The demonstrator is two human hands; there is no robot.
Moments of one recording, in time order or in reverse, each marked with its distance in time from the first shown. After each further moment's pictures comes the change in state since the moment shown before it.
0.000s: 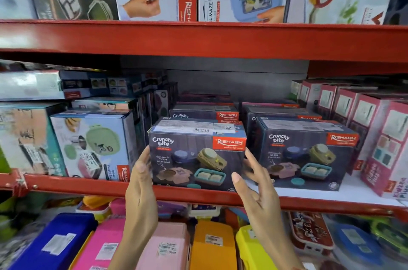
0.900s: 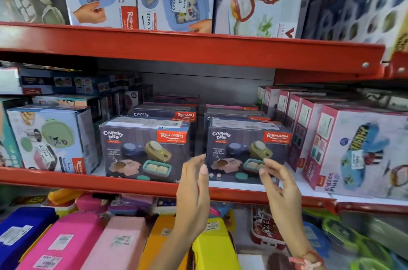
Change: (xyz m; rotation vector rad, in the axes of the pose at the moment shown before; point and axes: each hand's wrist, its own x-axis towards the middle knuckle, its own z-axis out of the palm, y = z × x) left_hand -0.096 0.020 0.165 0.159 -0.208 0.179; right_hand 0.011 0.046 -0.156 -0.109 0.257 0.005
